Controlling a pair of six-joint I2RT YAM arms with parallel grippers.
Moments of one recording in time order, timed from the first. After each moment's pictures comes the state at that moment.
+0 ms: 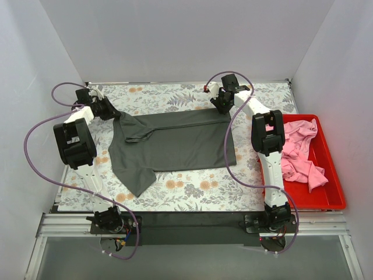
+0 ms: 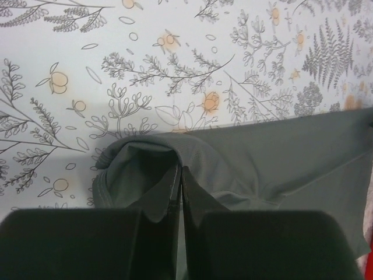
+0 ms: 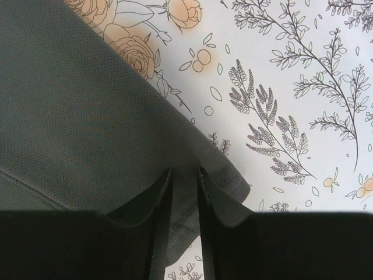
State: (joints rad) left arm 0.29 2.12 1.53 -0.25 0.61 -0.24; right arm 0.29 2.41 2.04 -0.63 -0.19 -0.63
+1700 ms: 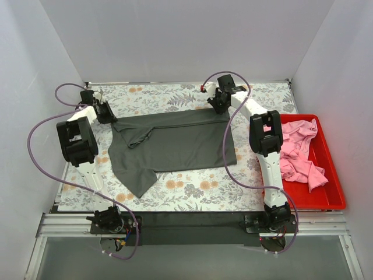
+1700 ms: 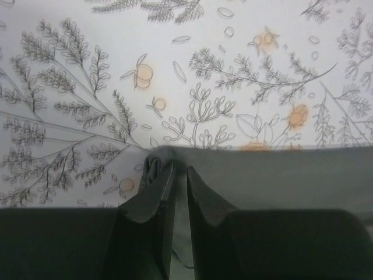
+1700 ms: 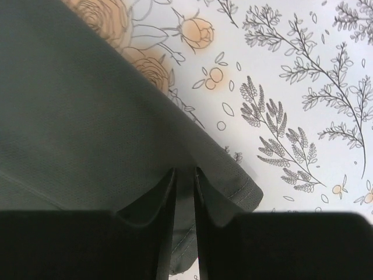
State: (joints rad) left arm 0.26 2.16 1.54 -0.29 0.34 -0.17; right arm 0.33 2.41 2.05 -0.62 -0.18 -0.58
